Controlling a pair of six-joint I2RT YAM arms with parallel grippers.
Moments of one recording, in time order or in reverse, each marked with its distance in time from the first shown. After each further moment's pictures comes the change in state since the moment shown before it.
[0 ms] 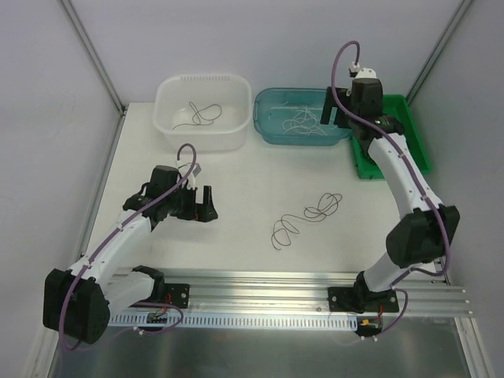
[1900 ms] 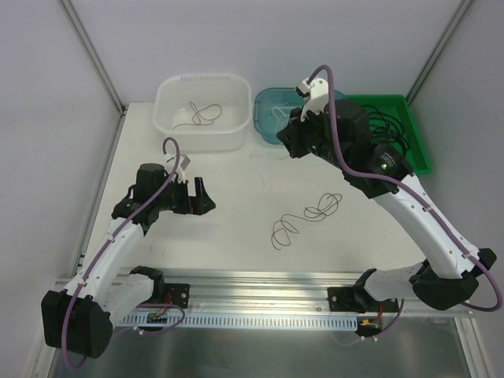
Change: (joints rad) left arm 0.056 -0.105 0.001 0.064 0.094 -0.034; right arm 0.568 -0.357 0.051 -0.212 -0.069 0.029
